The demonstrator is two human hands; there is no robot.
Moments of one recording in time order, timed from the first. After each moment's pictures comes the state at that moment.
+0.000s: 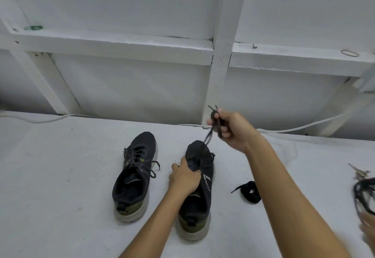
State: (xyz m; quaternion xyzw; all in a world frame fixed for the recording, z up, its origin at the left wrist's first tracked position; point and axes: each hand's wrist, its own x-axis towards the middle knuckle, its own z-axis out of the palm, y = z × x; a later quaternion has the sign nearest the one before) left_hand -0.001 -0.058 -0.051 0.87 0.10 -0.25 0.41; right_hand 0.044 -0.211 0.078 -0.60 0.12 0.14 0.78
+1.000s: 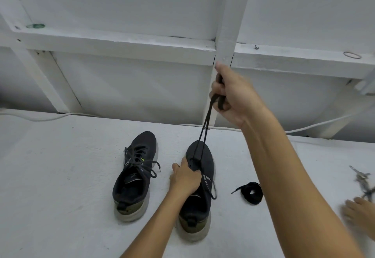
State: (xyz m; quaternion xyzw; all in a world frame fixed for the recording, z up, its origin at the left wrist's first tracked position) left_hand 0.001 -0.060 -0.057 0.88 0.10 -0.24 0.40; right_hand 0.035 -0.170 0.170 -0.61 0.07 0.00 0.79
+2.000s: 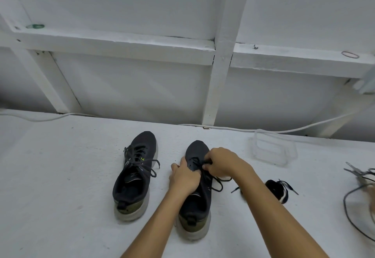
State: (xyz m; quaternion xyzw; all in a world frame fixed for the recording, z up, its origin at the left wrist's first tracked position) left_hand 0.001 -0.059 -0.059 0.87 0.12 -0.23 0.42; right_hand 0.018 -0.199 0.003 -0.97 -0.05 0.22 0.11
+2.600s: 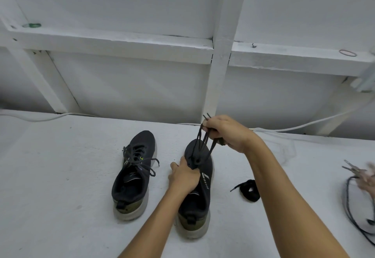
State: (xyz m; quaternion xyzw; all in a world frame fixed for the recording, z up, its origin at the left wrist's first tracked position) left_hand 0.001 -0.059 -0.059 0.87 0.11 -0.23 0.42; right_hand 0.029 -0.202 0.086 -0.81 -0.02 0.18 0.55
